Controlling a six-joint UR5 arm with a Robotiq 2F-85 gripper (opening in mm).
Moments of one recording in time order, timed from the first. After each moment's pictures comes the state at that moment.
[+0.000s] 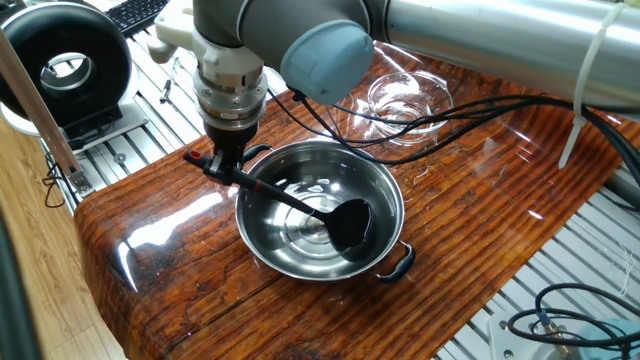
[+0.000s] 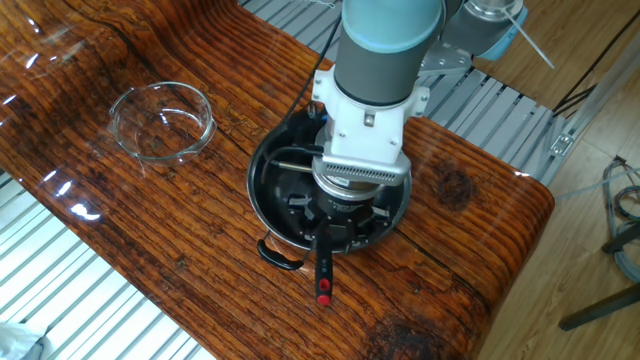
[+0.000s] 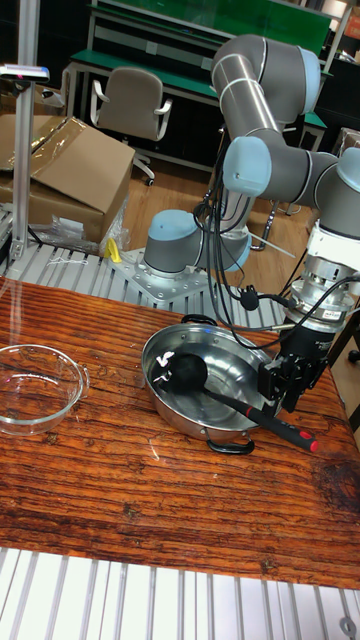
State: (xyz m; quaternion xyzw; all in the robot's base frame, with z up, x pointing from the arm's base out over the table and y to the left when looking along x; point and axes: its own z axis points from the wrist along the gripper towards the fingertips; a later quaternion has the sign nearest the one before) arm 0.563 0.195 0.119 -0.27 0.96 -0.01 0.09
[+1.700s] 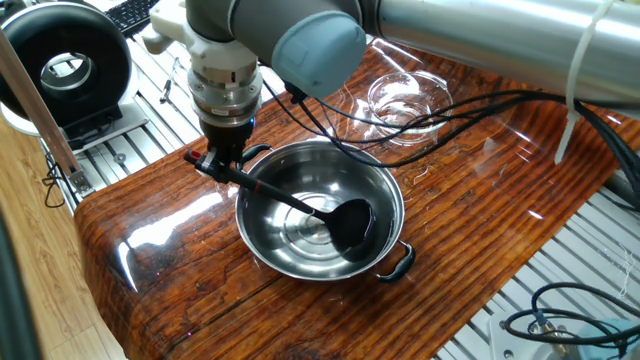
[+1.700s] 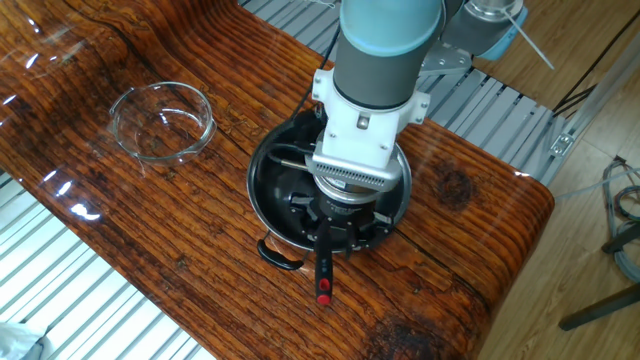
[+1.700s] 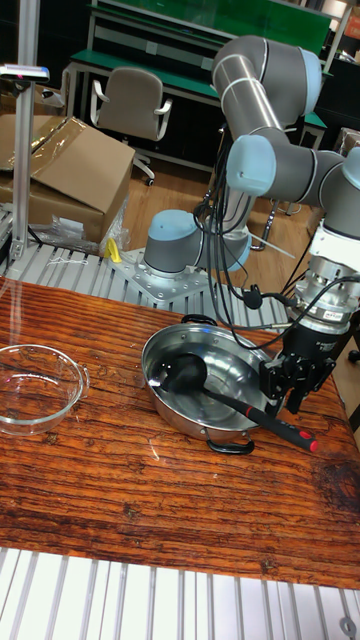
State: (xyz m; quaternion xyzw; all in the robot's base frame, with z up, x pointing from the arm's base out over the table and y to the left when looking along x) arm 0.567 0.198 0.123 -0.22 0.97 -0.01 0.08
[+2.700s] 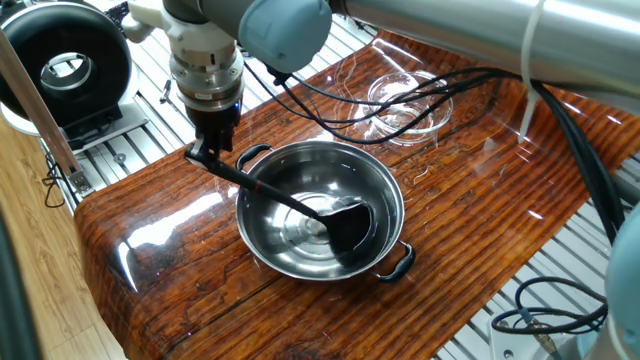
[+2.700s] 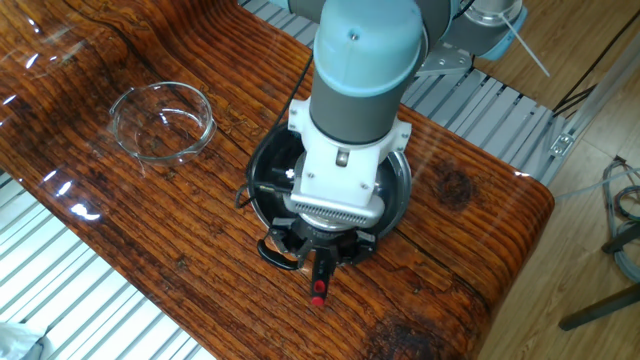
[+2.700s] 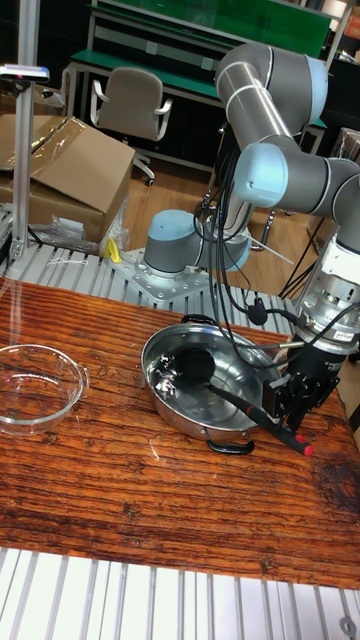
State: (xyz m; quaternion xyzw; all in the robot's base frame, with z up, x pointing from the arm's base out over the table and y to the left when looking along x) arm 0.599 0.198 0.117 -0.25 0.97 -0.02 0.07
